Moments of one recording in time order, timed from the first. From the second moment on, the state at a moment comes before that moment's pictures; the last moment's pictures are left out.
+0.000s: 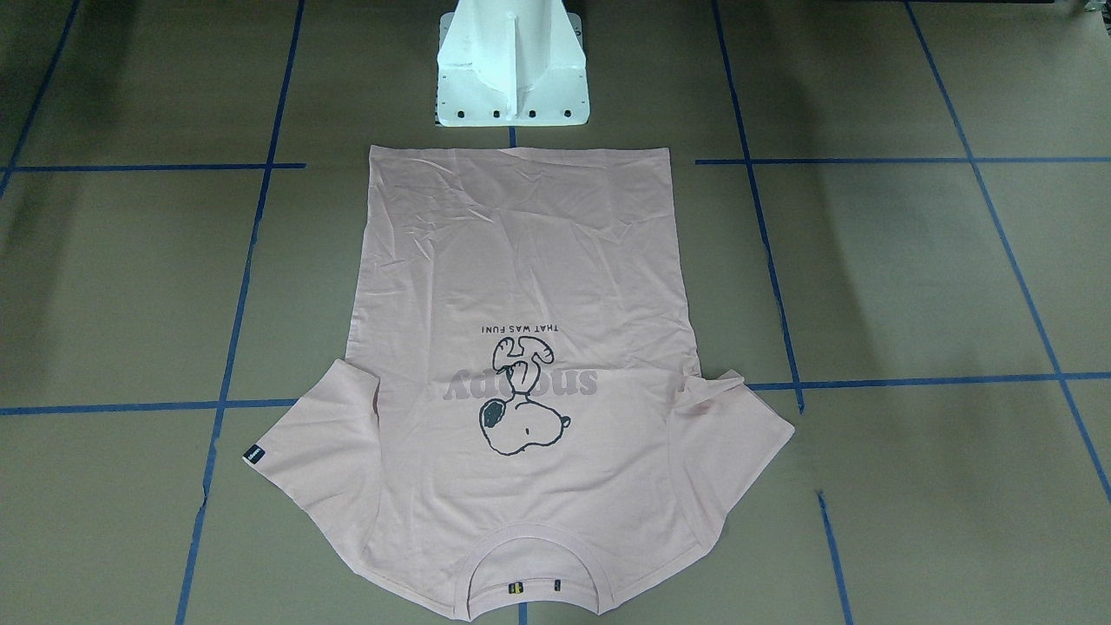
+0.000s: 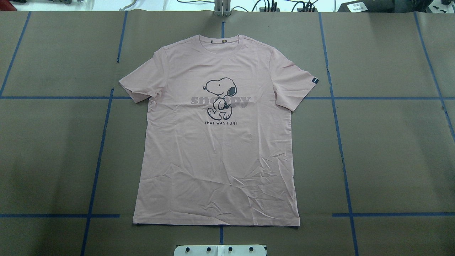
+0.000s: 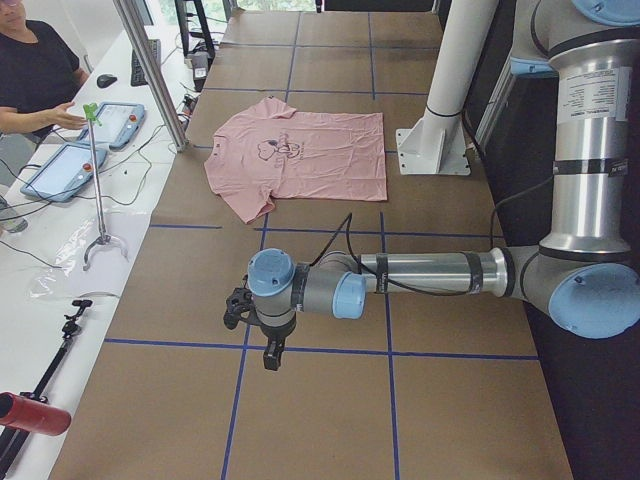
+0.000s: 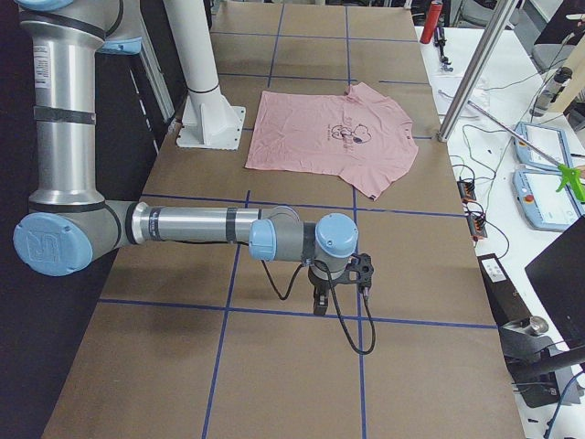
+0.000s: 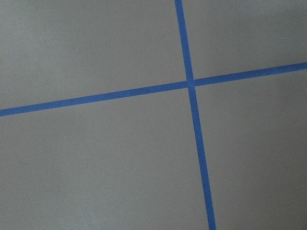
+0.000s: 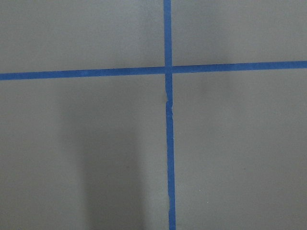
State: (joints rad) left arm -1.52 -1.51 -1.57 -1.74 -2.31 0.04; right arm 1.54 -1.63 1.65 -1.61 2.39 0.06
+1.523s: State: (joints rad) left arm -1.50 -1.70 -1.59 -1.88 -2.38 -0.03; right arm 1.16 -1.11 1.33 -1.11 2.30 0.62
